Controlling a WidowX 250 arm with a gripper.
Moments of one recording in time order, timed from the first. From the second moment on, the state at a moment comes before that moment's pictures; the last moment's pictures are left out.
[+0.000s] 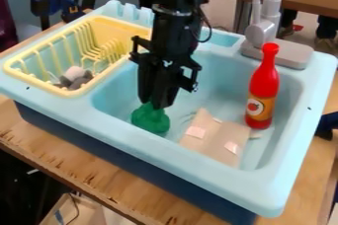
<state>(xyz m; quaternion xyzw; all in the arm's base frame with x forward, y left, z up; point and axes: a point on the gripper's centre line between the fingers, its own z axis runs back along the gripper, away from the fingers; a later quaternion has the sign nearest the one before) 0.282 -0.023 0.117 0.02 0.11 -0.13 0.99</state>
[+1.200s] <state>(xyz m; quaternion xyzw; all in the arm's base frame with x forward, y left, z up) 0.253 -0.014 0.223 0.09 0.01 -0.05 0.99</state>
